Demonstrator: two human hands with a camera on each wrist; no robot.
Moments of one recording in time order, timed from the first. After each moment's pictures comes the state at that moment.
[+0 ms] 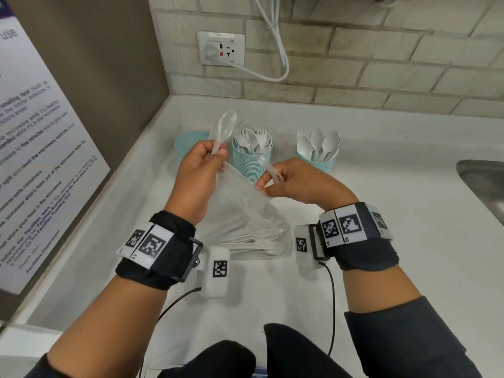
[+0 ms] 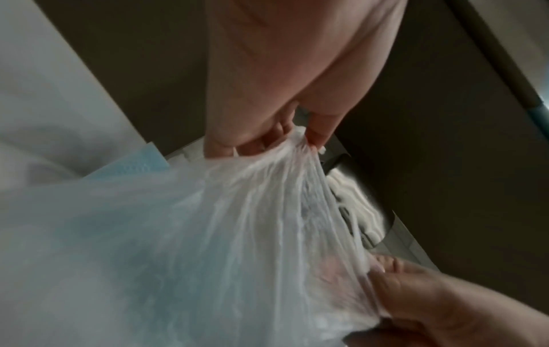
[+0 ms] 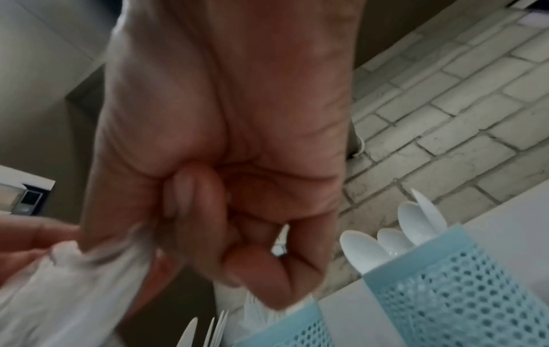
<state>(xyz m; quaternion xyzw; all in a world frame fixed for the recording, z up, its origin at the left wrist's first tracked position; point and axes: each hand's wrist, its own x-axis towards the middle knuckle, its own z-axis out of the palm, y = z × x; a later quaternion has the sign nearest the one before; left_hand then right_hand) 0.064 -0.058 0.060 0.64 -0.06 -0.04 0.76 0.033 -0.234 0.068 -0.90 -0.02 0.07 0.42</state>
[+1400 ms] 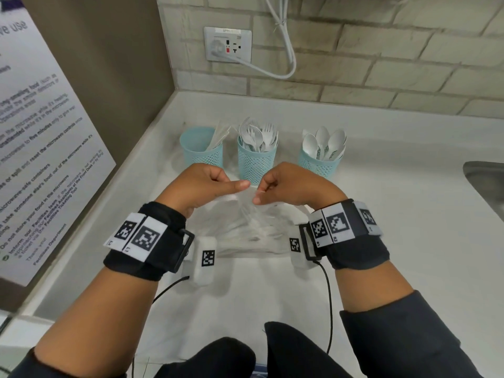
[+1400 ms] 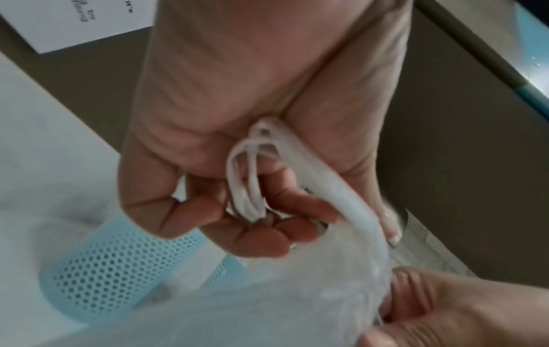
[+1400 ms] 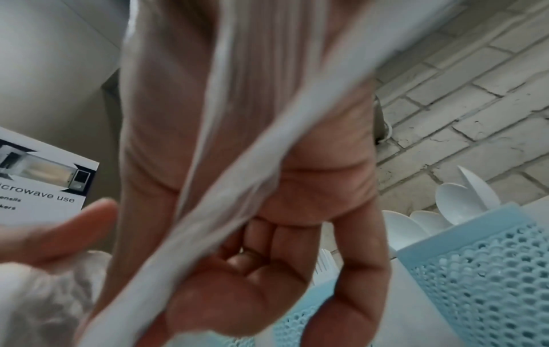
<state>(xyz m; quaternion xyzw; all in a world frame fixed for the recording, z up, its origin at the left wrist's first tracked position) 0.071 -0.037 0.061 0.84 -0.08 -0.18 0.50 0.045 -0.217 0.059 -0.92 -0.02 0.13 0.37</state>
